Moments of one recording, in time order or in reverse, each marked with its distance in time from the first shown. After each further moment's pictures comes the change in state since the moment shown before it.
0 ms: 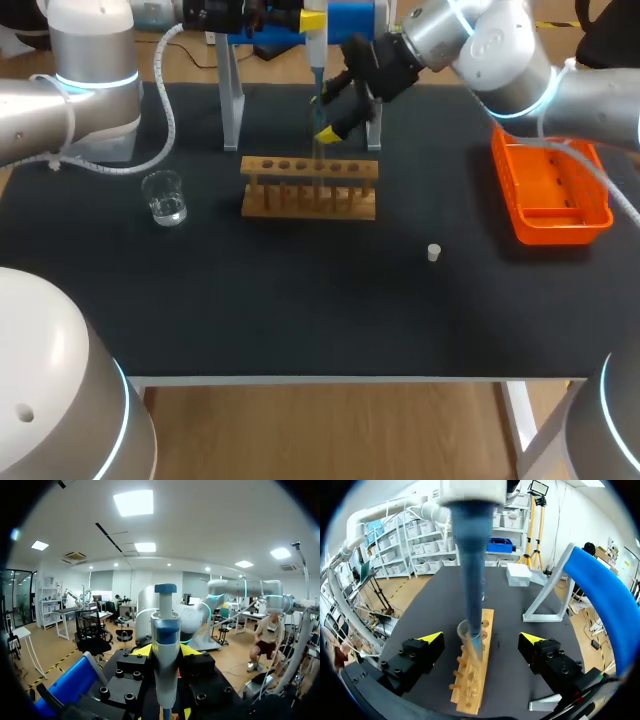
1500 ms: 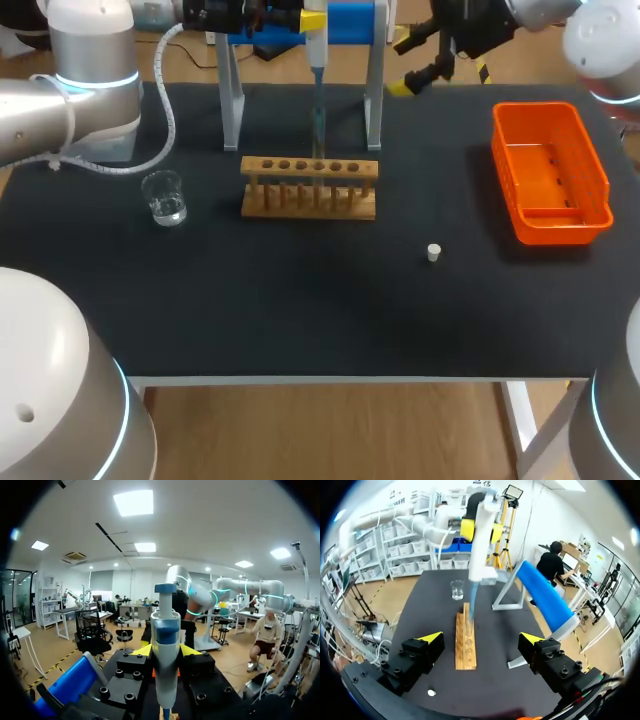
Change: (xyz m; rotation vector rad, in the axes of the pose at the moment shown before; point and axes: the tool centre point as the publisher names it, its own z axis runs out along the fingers) left arm 0.000 0.000 0.000 0.000 0.000 0.000; right arm 0.018 0.012 -0.155 0.018 -0.270 0.077
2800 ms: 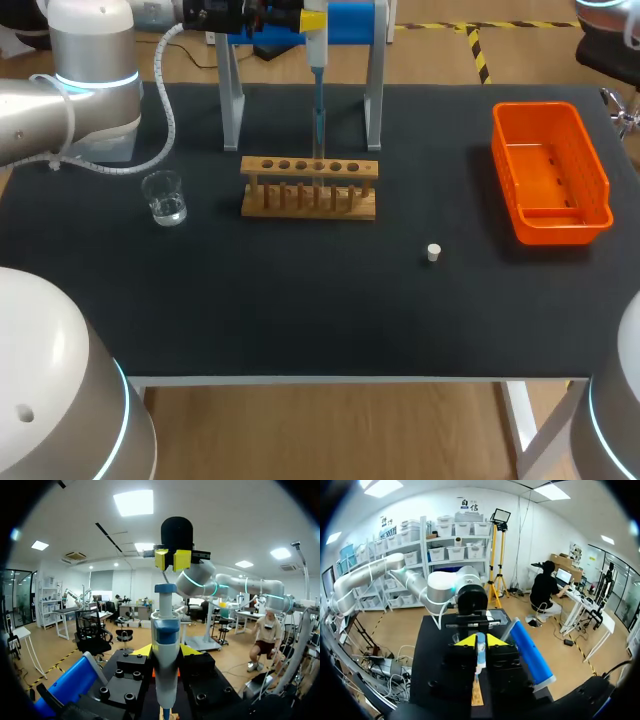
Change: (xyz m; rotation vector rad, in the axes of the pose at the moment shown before) left arm 0.000 0.000 0.000 0.000 0.000 0.000; right arm -0.009 0.193 -0.046 -0.174 -0.005 0.092
